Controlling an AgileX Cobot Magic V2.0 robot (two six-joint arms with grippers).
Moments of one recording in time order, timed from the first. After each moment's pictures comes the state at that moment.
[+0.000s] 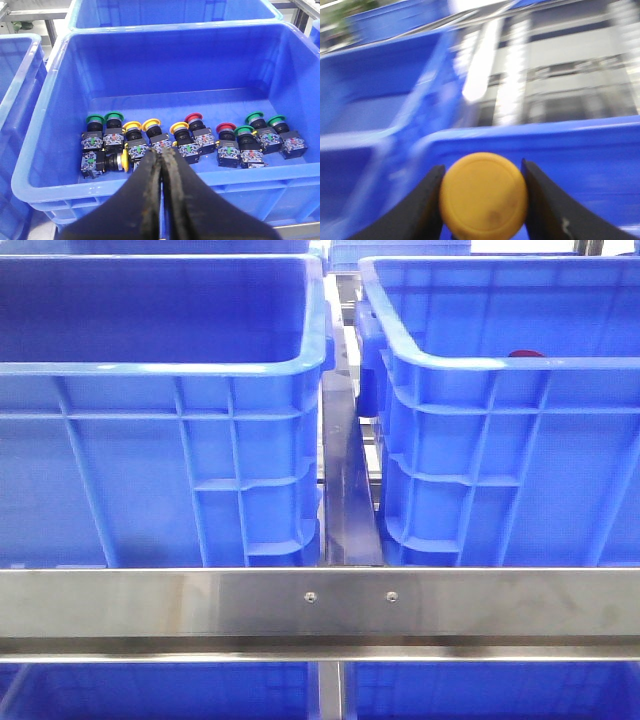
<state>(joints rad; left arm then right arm) -0.07 0.36 -0.59 -0.04 0.55 0.01 0.14 1.30 -1.05 1.31 0.00 -1.04</state>
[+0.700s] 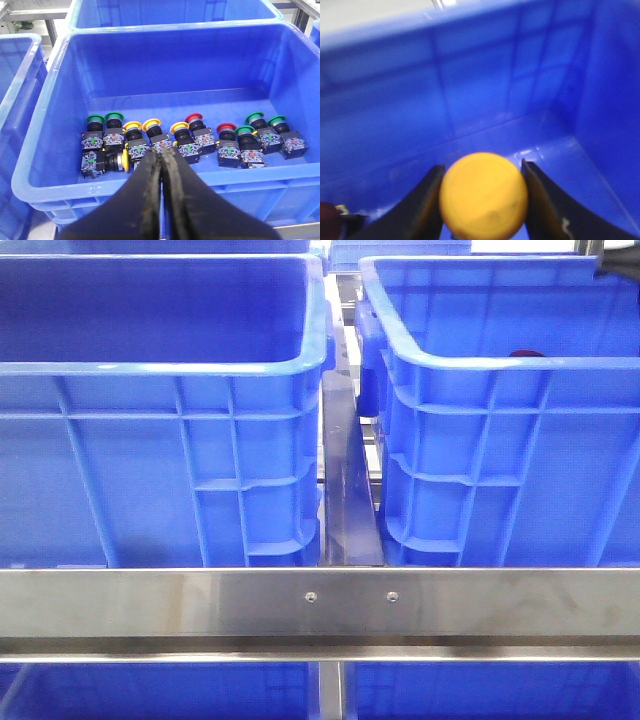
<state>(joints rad) -0.07 0.36 -0.59 -0.04 0.55 0.01 0.03 1.66 -1.05 1.34 -0.39 -1.07</state>
